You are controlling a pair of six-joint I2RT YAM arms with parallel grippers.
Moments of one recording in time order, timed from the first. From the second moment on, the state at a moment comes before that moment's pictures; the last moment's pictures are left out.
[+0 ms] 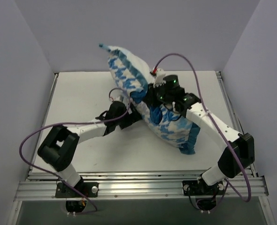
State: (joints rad) left arm -0.64 1.71 1.02 0.11 0.06 -0.95; right arm 0.52 1.51 1.39 -0.33 -0.28 0.21
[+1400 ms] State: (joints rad) left arm -0.63 1.49 1.24 -0.35 -0.22 -0.64; right arm 0.74 0.87 0.90 -0.73 0.48 0.77
